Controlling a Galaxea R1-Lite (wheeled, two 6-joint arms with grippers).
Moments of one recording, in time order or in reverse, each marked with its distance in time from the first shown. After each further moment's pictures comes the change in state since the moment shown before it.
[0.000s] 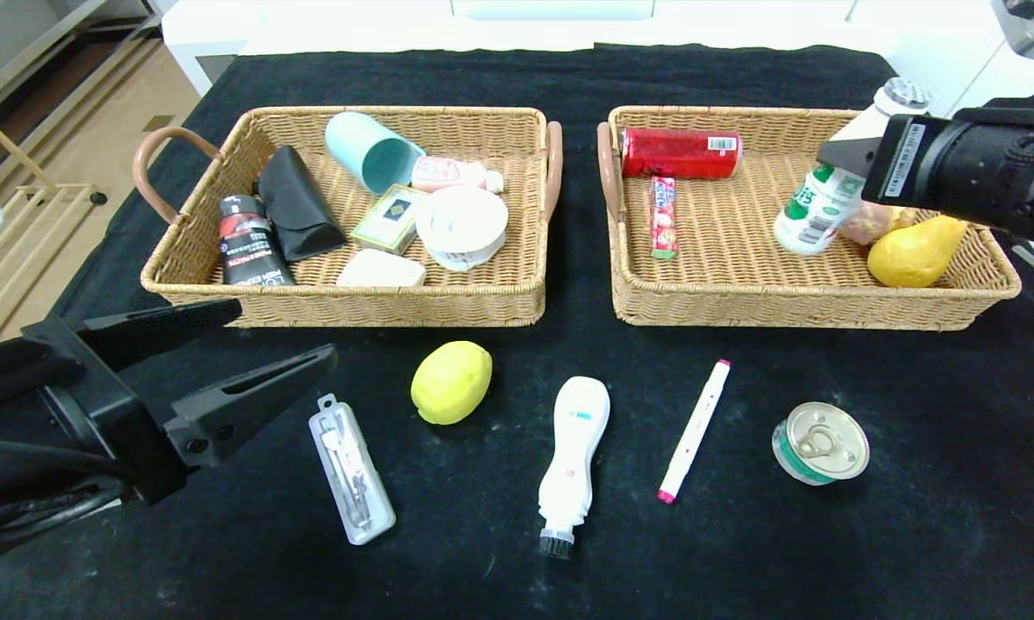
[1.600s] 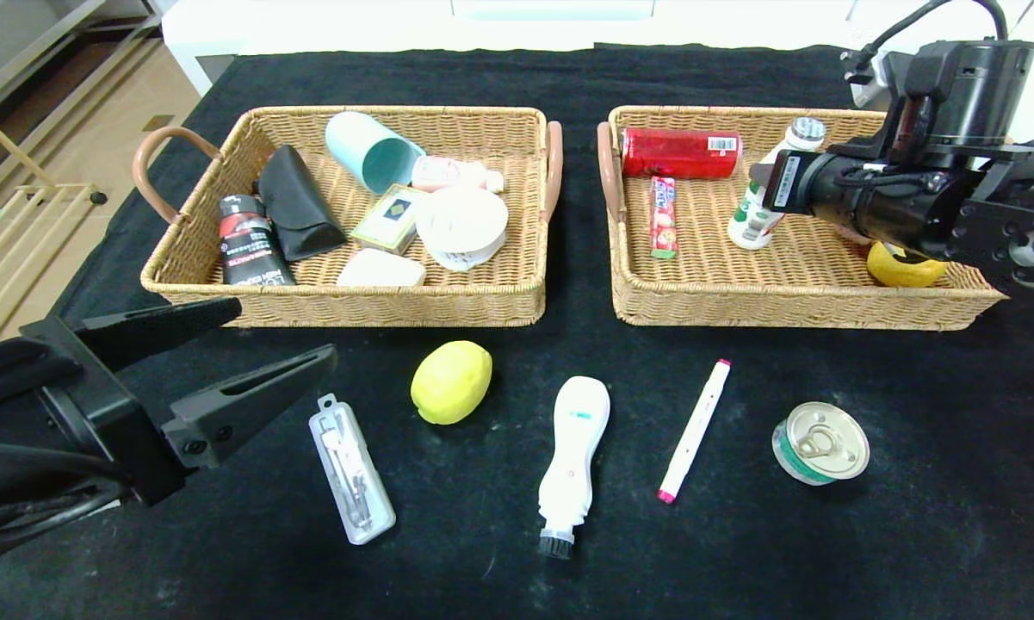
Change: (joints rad) left arm -0.003 -0.002 0.000 0.001 0.000 0.004; right arm -0.071 0.329 -0.224 -0.102 -0.003 0.000
